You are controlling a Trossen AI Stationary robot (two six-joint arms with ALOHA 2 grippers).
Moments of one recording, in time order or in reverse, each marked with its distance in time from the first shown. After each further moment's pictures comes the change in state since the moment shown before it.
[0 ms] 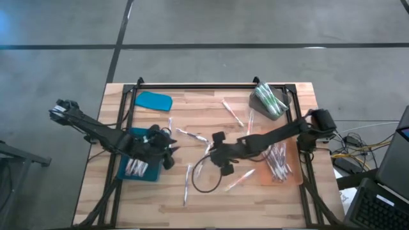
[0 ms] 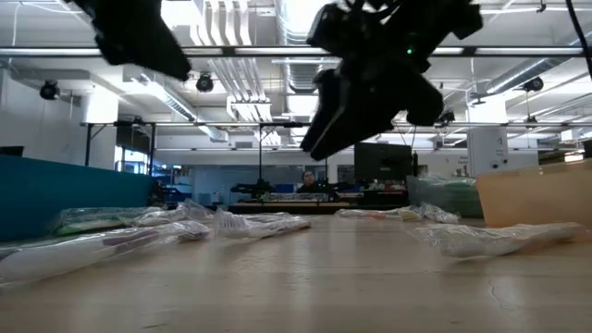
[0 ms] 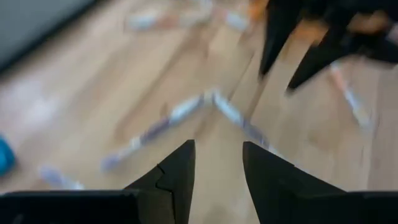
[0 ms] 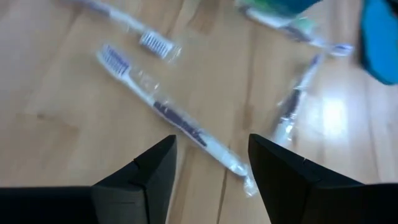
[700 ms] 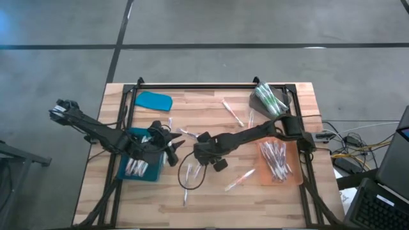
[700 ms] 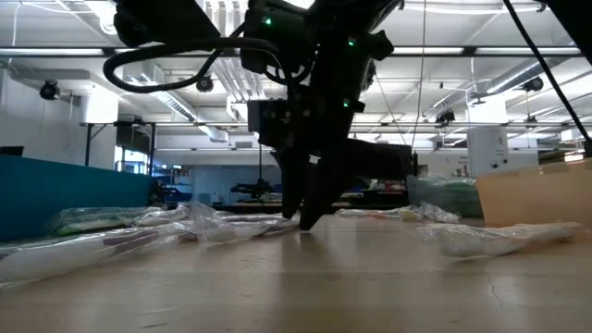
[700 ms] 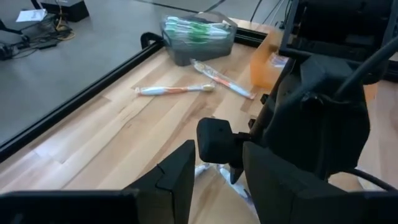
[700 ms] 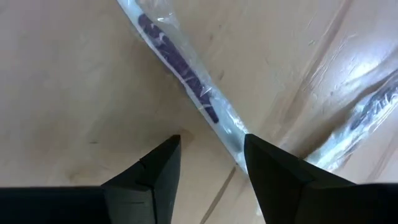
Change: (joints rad) left arm 0.000 0.000 0.000 0.237 -0.181 0.175; right arm -0.091 0.406 0.496 -0.528 -0.076 -0.254
